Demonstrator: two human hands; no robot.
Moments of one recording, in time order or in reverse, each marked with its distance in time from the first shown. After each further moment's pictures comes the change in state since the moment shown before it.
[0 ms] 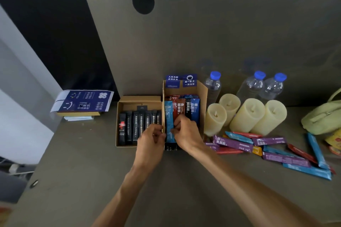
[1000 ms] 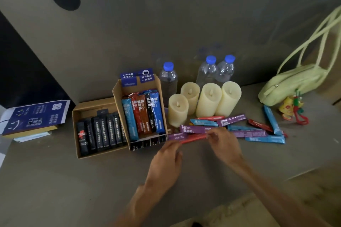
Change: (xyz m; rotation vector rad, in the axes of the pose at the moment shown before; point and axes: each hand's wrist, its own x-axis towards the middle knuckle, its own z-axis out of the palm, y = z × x) left_hand -0.057 0.023 0.106 0.259 -0.394 0.384; right_hand -0.085 0.166 -0.108 -0.176 0.279 0.074
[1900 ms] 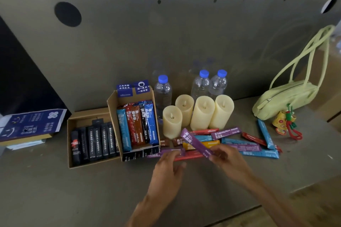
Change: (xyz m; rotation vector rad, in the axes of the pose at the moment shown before) left_hand 0.001 0.030 0.012 -0.135 0.047 -0.137; right_hand -0.011 0.036 -0.033 0.220 -0.220 0.035
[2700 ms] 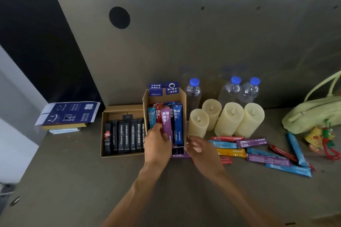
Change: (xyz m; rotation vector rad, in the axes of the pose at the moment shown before) left_hand 0.045 -0.021 -0.088 -0.051 0.367 -0.261; right_hand 0.022 -0.129 0.088 0.277 -0.045 -0.065
